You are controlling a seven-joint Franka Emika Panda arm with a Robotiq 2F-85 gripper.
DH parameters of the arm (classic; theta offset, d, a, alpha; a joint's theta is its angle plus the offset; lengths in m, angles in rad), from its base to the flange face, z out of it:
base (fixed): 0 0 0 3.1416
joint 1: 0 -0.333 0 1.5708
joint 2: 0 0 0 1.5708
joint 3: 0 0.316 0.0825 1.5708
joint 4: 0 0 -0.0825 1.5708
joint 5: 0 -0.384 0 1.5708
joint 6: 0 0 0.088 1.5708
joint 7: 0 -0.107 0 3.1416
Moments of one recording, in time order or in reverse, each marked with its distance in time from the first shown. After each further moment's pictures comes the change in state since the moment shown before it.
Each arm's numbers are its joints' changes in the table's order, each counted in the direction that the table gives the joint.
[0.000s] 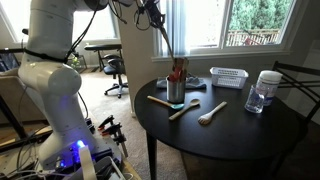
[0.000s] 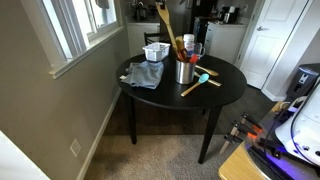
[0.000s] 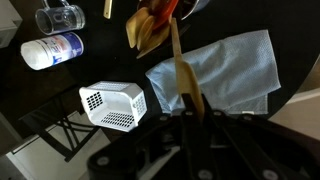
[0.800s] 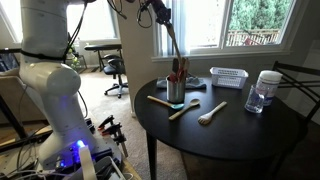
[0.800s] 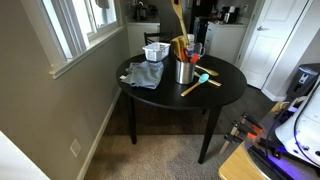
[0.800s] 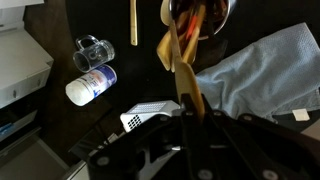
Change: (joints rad) arm 0.028 -0.106 -0.078 -0.110 0.005 0.007 -0.143
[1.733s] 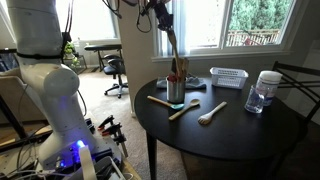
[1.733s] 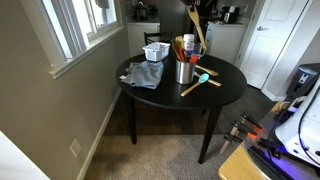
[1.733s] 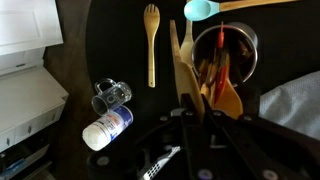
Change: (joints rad) arm 0.058 -0.134 -0.024 -0.250 -0.003 0.013 -0.026
